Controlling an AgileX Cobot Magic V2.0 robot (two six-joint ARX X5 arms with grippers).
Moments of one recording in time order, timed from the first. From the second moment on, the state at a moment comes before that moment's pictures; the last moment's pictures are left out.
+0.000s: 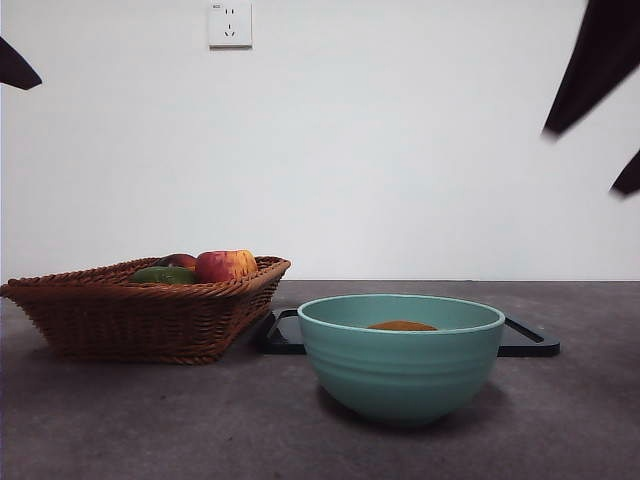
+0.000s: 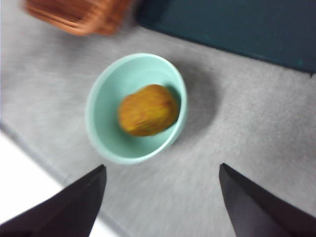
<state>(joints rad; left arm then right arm) -0.43 0.82 0.88 -0.90 0.60 -0.04 0.38 0.92 0.76 -0.74 -0.42 0.20</state>
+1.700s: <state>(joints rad) -0.43 0.82 0.88 -0.90 0.60 -0.04 0.63 1.37 0.85 -0.38 -0.03 0.34</state>
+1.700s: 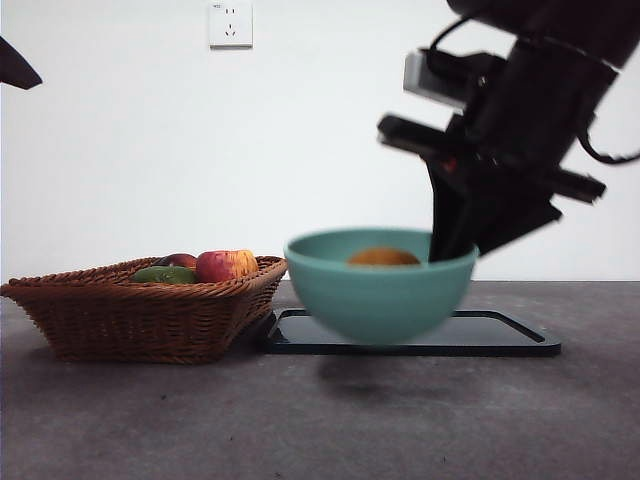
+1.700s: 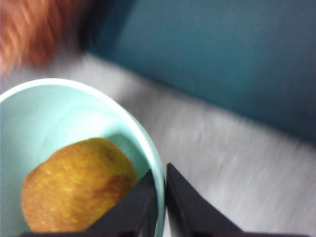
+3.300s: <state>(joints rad) -0.43 0.82 0.88 -0.90 0.60 -0.04 0.38 1.73 1.24 -0.42 -0.11 0.23</state>
